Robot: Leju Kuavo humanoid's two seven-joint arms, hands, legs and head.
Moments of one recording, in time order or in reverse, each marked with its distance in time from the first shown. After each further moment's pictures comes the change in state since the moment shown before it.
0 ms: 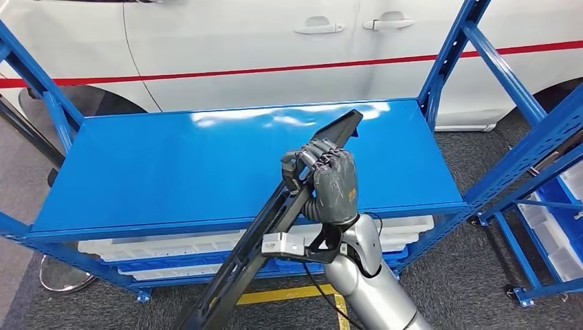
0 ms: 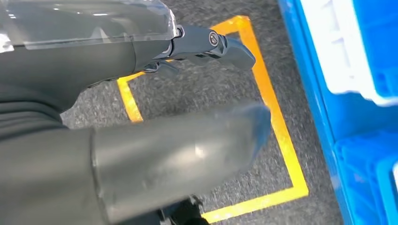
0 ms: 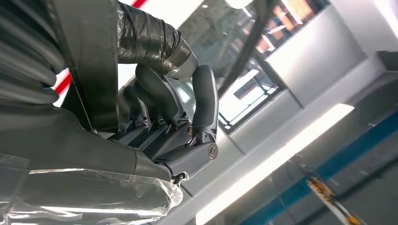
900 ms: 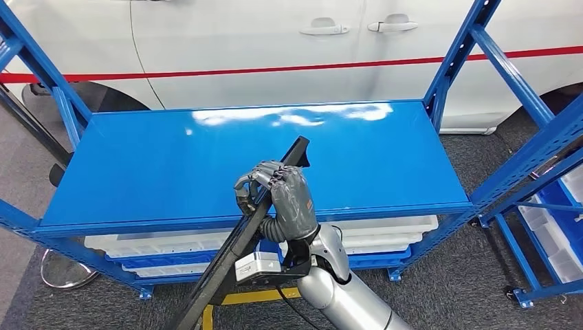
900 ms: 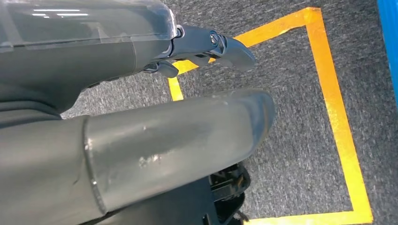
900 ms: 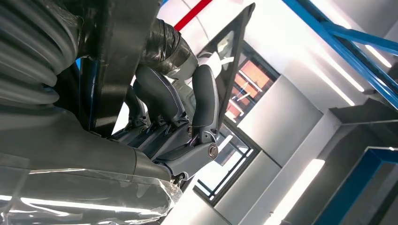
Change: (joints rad) left arm 0.046 0.011 0.011 0.000 0.030 0.036 0.152; right arm -0.029 0.039 0.189 0.080 -0.291 0.080 -0.079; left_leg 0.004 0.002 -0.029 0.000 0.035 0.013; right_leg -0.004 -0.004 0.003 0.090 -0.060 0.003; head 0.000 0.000
